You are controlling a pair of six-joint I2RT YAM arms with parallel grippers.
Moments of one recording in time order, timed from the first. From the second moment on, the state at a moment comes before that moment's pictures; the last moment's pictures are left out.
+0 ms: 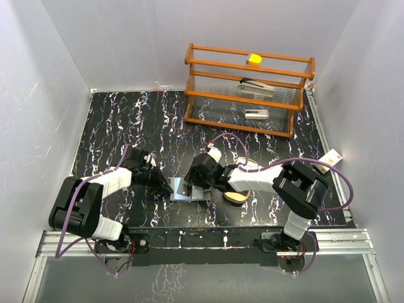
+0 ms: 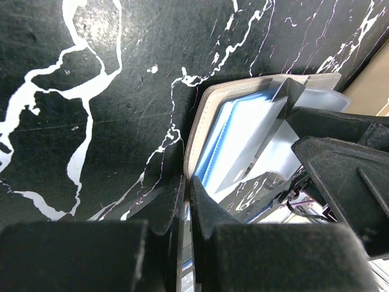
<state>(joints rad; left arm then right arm) -0.29 1.42 0.53 -0.28 0.53 -0.71 0.96 1.72 0.91 0.00 0.18 1.13</state>
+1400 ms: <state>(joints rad) -0.29 1.35 0.69 -0.45 0.40 -0.67 0.88 1.67 0.81 0.15 0.00 0.94</state>
